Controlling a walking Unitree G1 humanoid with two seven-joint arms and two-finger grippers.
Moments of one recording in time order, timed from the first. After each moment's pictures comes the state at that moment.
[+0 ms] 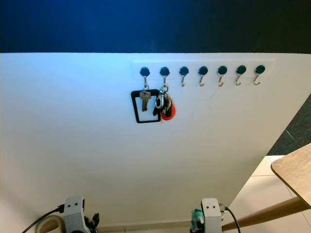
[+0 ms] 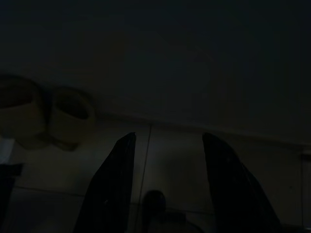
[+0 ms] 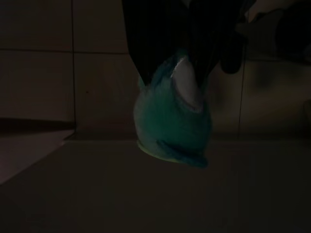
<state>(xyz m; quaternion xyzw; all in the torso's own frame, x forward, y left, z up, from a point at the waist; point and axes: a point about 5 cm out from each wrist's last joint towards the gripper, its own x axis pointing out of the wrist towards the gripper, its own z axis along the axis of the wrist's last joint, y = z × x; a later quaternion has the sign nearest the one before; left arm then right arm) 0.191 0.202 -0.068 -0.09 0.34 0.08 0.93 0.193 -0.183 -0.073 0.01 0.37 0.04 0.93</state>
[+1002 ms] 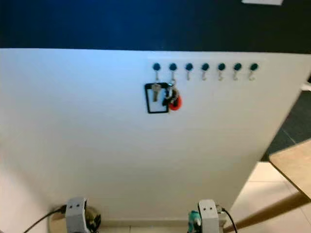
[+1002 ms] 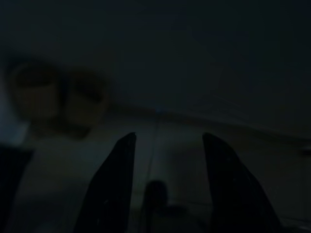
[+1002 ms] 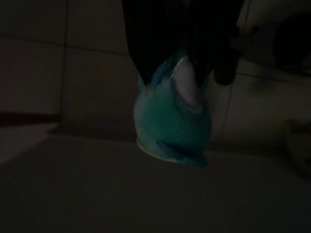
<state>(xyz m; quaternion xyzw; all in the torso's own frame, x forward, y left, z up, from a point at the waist) 0.184 0.202 -0.073 -0.08 0.35 0.06 0.93 0.193 -0.178 -0.073 0.00 0.37 0.06 0.93</state>
